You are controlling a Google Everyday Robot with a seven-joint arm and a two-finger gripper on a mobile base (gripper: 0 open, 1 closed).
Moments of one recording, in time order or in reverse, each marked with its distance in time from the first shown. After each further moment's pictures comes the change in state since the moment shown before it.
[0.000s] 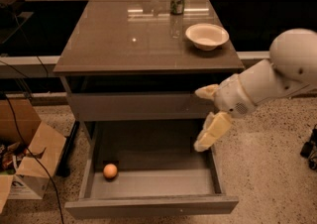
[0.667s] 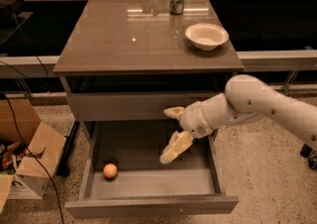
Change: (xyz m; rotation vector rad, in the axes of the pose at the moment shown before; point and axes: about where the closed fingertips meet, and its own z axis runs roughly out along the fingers) arm 0.001 -0.010 0.130 -0.097 -0.200 0.019
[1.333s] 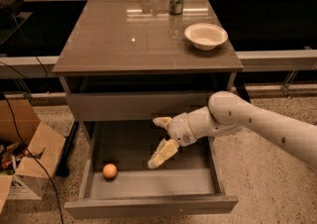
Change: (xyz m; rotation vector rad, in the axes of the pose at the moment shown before) arm 0.025 -0.017 0.068 -0.051 -0.084 0.032
